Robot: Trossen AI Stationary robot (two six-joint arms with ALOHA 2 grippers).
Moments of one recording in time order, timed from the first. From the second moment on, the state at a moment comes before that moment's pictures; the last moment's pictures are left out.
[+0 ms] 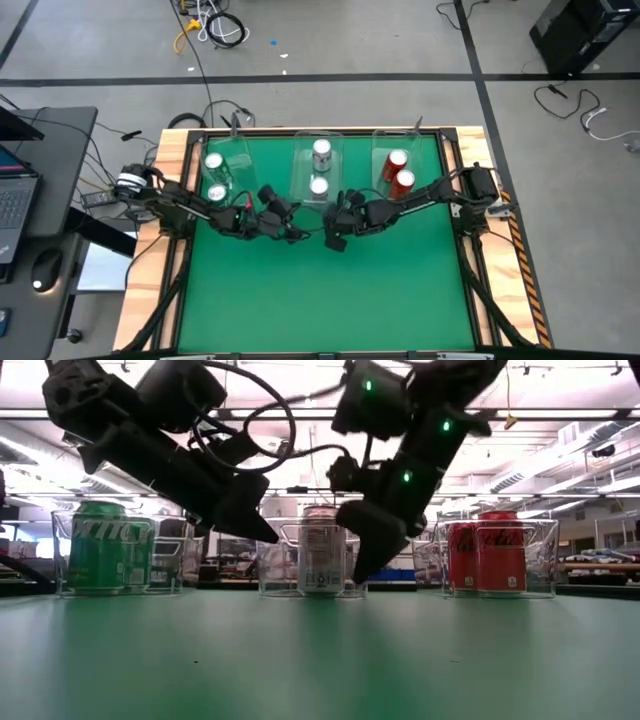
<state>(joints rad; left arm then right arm) -0.14 1.58 0.56 0.45 -0.73 -0.29 0.11 1.91 1.16 -0.37 0.43 0.41</state>
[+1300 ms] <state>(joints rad) -0.08 1.55 0.56 0.51 -0.55 -0.21 -0.11 1.76 1.03 -0.44 0.44 0.28</state>
